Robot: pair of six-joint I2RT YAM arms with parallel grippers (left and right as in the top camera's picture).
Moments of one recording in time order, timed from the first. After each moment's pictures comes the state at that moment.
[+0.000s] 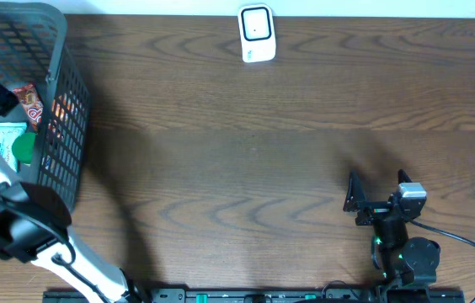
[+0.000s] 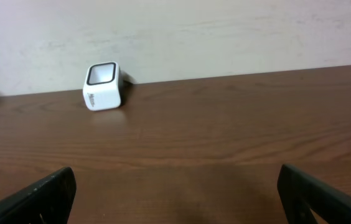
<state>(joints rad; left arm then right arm) 0.54 2.04 2.25 -1.63 -0.31 -0.38 0.03 0.02 0.01 -0.07 -0.06 0.15</state>
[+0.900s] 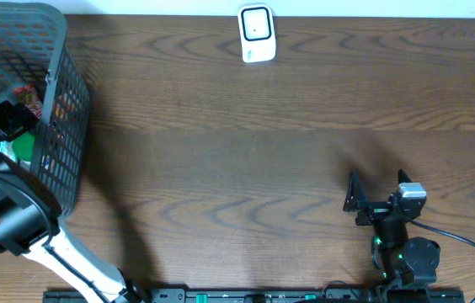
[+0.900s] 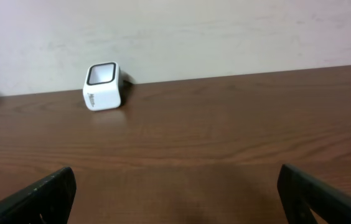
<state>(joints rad) 0.61 2.11 1.93 -1.33 -0.15 -0.19 0.03 0.02 0.01 -0.07 -0.06 0.15</state>
